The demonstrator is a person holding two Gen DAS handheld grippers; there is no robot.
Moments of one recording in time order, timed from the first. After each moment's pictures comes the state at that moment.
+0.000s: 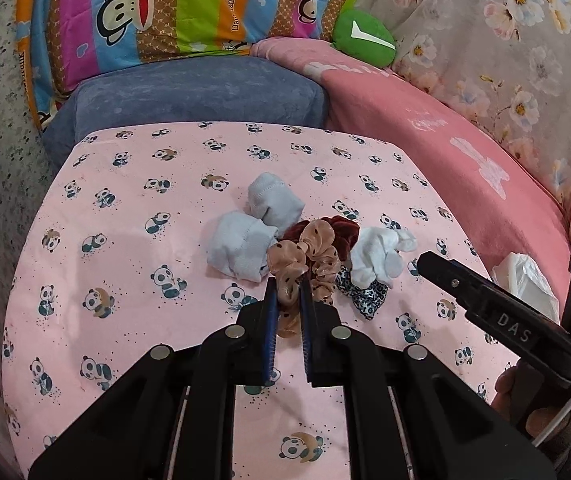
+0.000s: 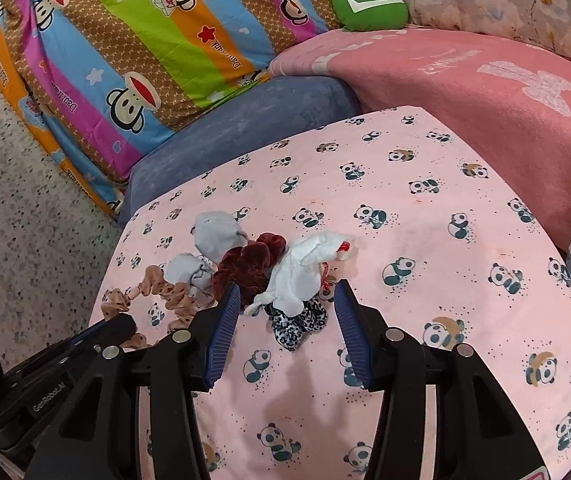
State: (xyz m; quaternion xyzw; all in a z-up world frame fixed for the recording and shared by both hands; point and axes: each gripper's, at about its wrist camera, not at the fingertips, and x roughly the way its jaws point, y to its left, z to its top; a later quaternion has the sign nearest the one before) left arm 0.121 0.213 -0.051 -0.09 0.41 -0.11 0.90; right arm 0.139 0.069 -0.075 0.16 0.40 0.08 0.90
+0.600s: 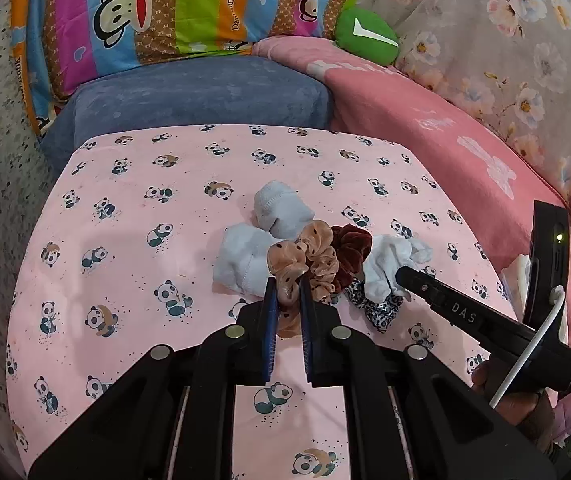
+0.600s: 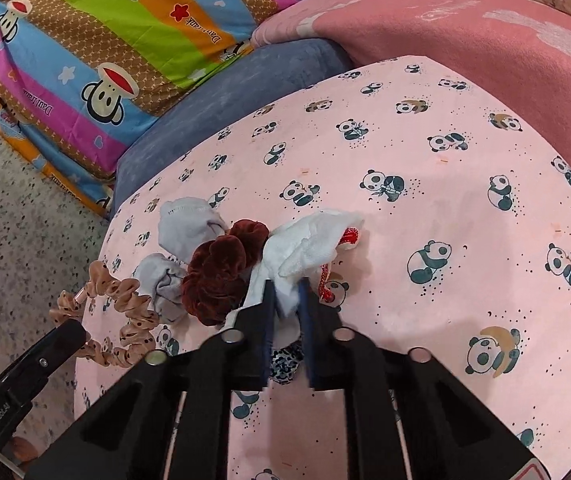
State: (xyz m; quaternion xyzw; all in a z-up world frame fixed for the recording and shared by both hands) left arm 0.133 0.214 -0.052 -0.08 0.41 -0.11 0.90; right arm 0.181 0.064 -0.121 0.21 0.45 0.09 0.86
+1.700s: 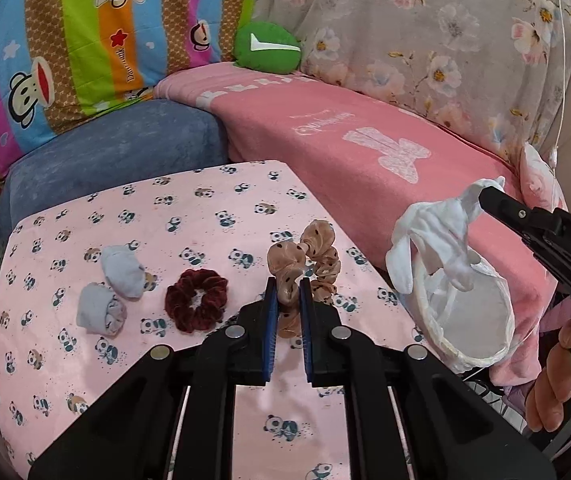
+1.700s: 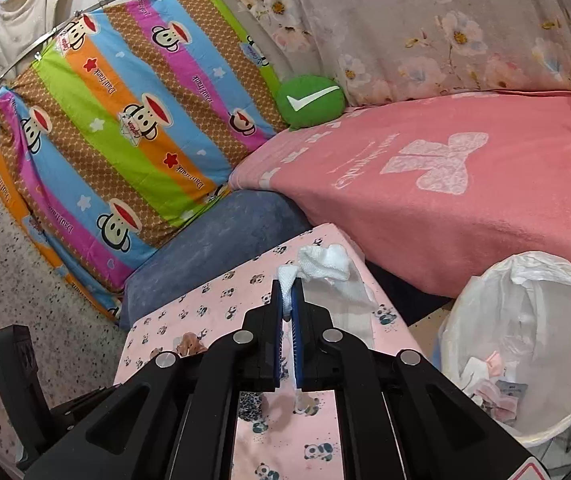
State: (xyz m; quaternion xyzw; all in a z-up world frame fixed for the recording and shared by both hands) left arm 0.103 0.055 0.013 -0.01 0.37 -0.21 0.90; right arm 0.072 -0.104 0.030 0.24 0.26 0.01 0.93
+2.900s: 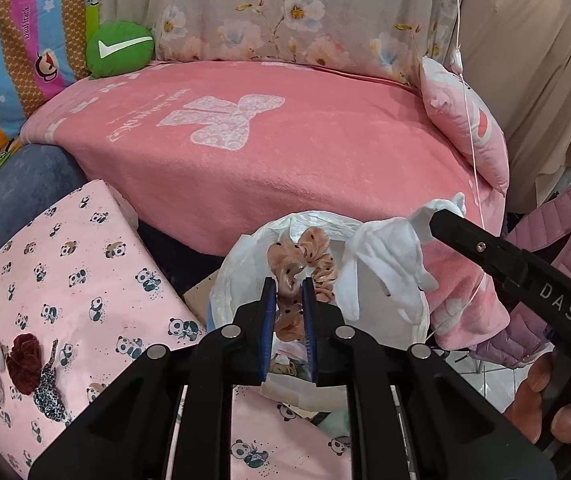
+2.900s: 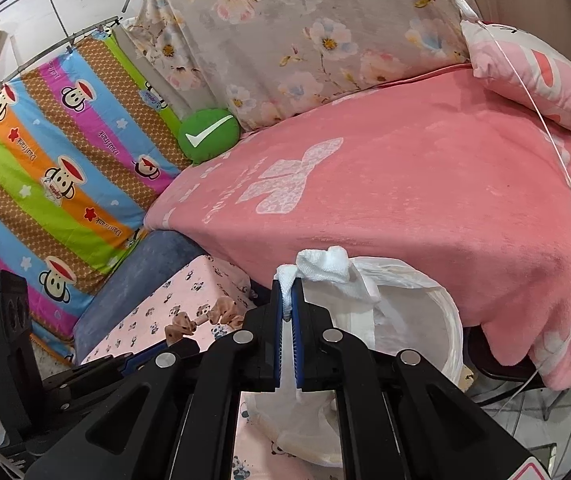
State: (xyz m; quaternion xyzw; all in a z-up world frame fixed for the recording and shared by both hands) left arm 0.077 -0.164 -0.003 0.09 0.38 -0.35 0.85; right arm -0.015 -0.298 -0.011 0.29 0.25 -0.11 0.92
